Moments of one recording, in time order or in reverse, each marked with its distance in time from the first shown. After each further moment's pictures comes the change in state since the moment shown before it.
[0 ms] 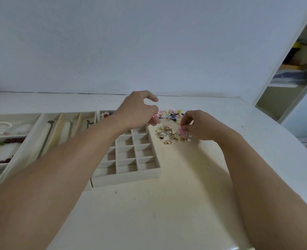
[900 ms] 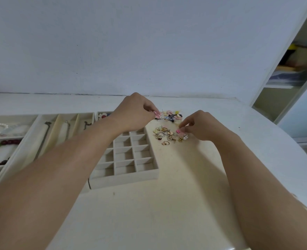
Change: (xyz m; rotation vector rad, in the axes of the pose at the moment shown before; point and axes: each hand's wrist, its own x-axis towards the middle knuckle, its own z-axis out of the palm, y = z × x) left_hand 0.005 -0.002 -0.003 0.292 0.021 0.142; right_hand 0.002 0.006 -0.002 -0.070 0.043 0.084
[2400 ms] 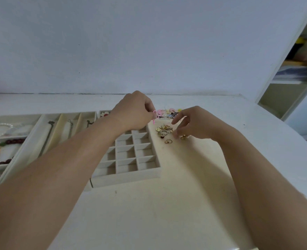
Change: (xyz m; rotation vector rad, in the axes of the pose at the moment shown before) left_hand 0.002 -0.007 0.001 0.160 0.047 -0.043; right_hand -0.020 -0.029 -0.005 0.255 -0.130 -0.062
